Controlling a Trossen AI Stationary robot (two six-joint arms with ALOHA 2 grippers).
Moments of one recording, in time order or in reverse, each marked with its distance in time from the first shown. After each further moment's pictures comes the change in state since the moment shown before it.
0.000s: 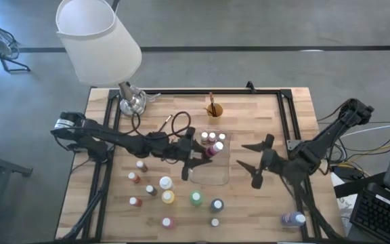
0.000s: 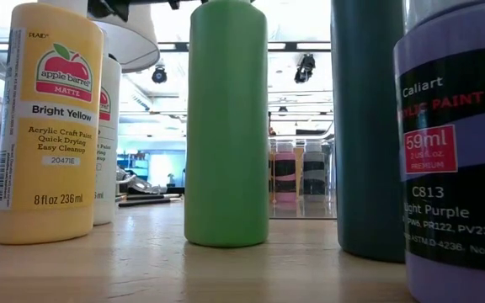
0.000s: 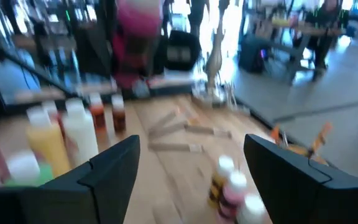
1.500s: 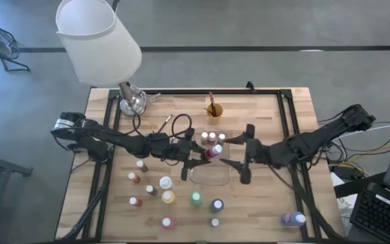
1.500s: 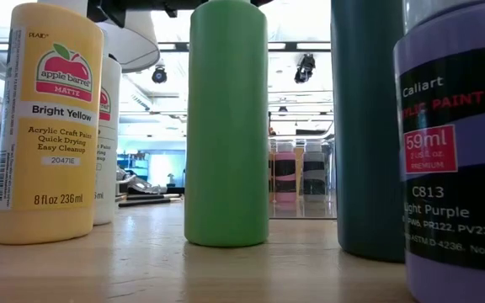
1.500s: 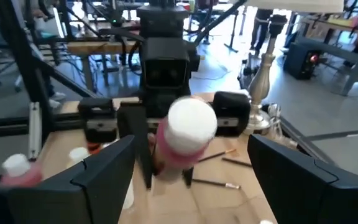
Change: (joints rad) left arm 0.004 0.000 -0.022 -0.022 0.001 0.068; right arm -0.249 0.143 0.290 -0.030 -0.424 -0.141
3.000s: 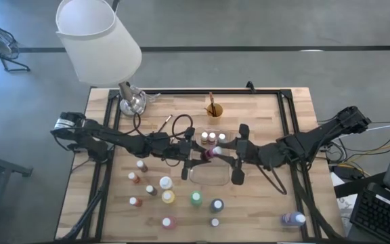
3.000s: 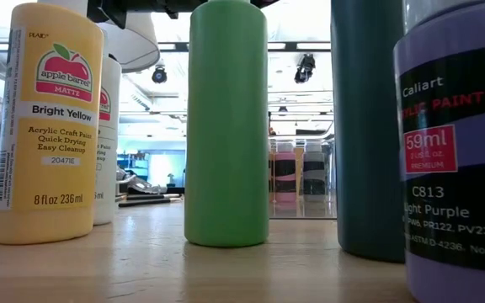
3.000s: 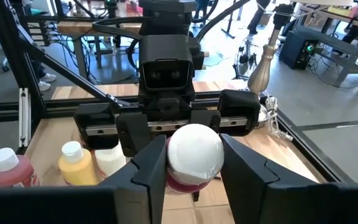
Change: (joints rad) left arm 0.000 -0.001 0.002 -0.016 0.006 0.090; right arm -0.019 0.102 0.142 -0.140 -0.003 0.011
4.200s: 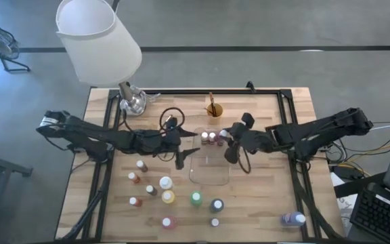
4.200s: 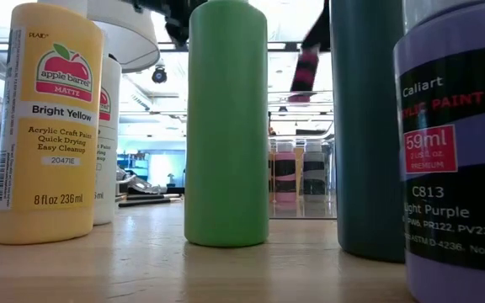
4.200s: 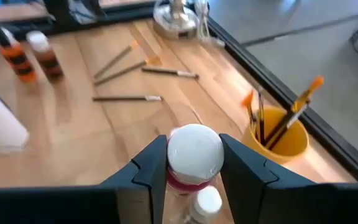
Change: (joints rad) left arm -0.003 -0.195 -0.035 -0.339 -0.341 -0.078; right arm -0.219 -0.024 -0.145 -0.228 -0.027 0.199
